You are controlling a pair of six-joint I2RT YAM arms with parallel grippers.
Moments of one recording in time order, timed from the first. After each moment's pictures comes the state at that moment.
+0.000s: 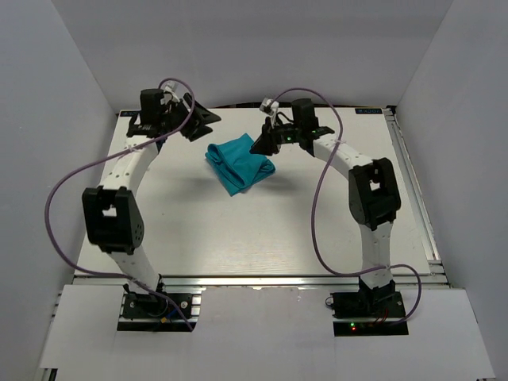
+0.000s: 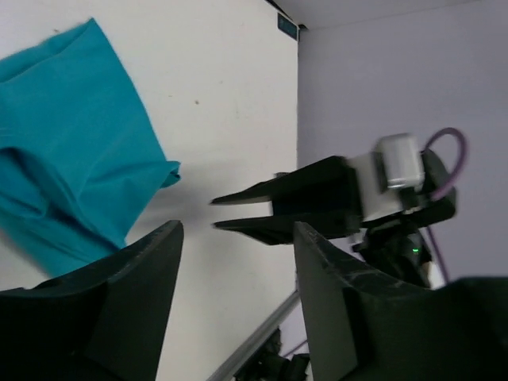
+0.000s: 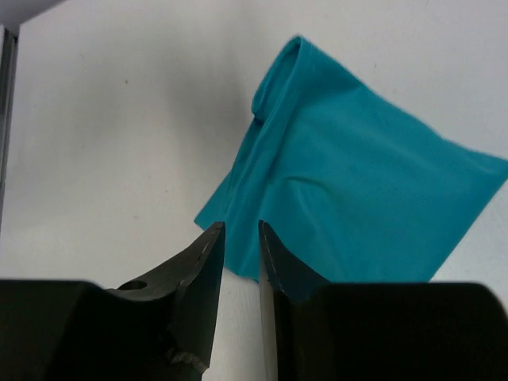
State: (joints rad) left arm -0.08 1.73 1.51 -0.25 0.63 -0.85; right arm 0.43 2.09 1.68 -0.07 -0.96 -0.17
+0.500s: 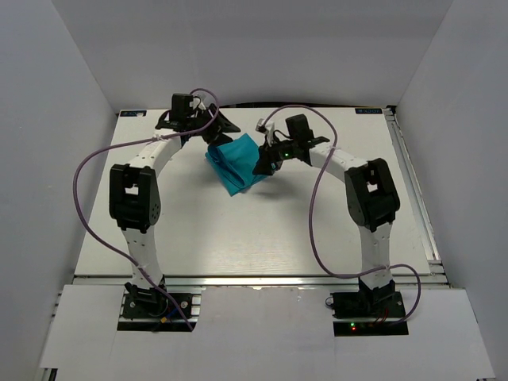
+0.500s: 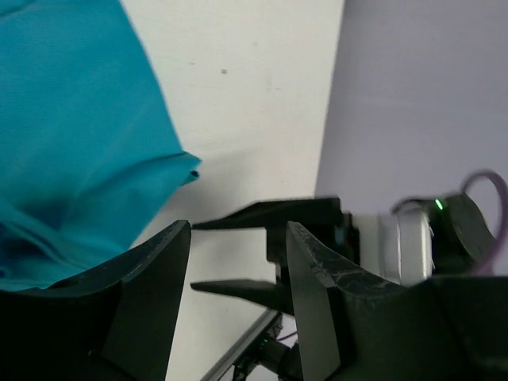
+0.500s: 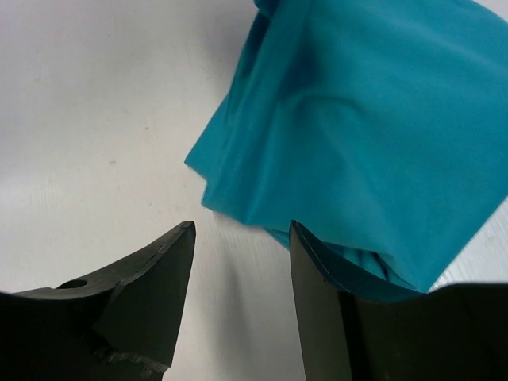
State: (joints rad) left arm -0.18 2.03 1.69 -0.27 0.65 -0.87; right arm 0.45 2.11 1.58 -0.20 -0.87 -0.30
